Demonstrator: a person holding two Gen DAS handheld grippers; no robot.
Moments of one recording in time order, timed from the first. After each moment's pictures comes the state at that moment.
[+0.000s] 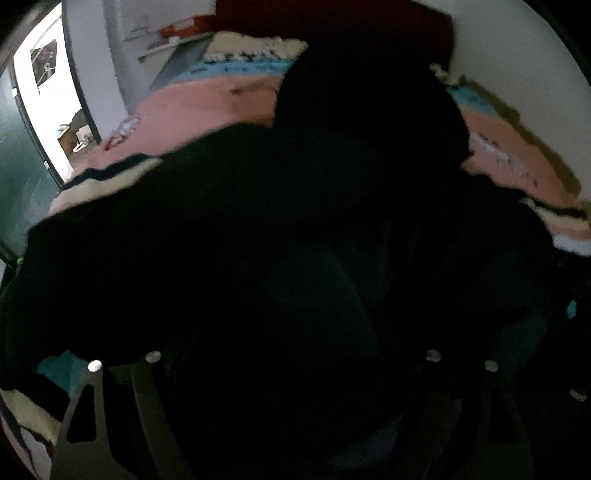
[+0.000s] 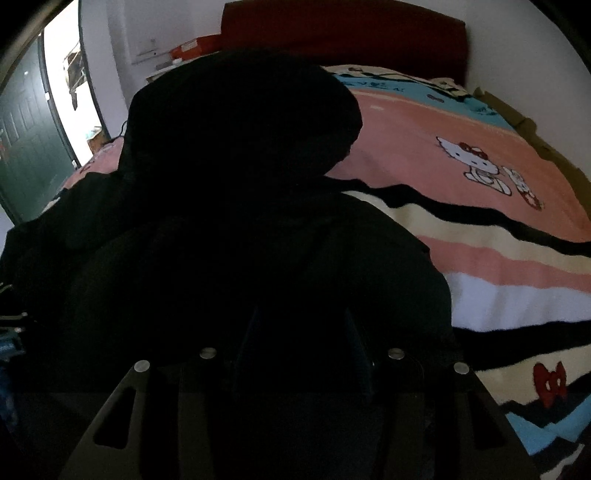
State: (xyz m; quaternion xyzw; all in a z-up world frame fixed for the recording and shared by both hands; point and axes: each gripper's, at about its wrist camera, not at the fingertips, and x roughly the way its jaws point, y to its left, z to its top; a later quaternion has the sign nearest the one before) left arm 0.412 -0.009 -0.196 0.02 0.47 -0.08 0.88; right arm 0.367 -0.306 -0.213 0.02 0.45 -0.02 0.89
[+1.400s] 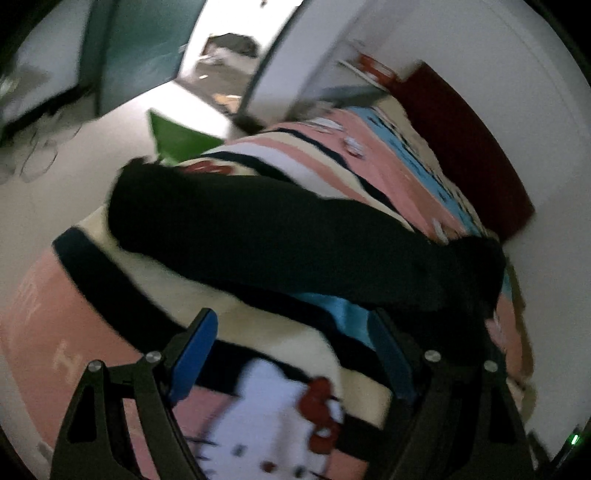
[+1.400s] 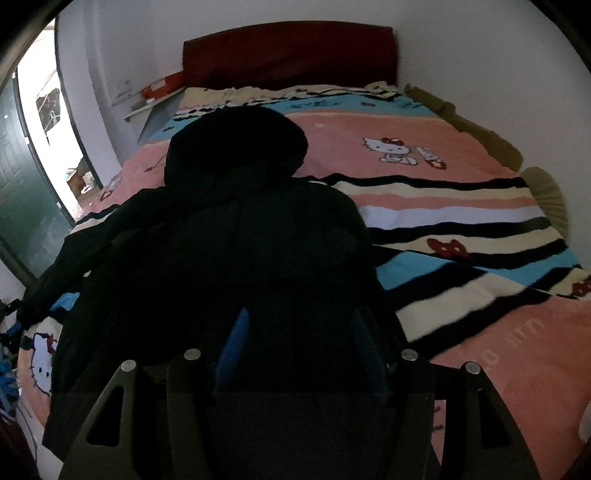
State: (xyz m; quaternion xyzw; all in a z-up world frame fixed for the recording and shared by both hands) left arm 0.274 0.375 -0.175 -0.31 0.42 0.05 0.85; right arm 0.154 -0.253 -0.096 0.07 0.42 -0.11 0.90
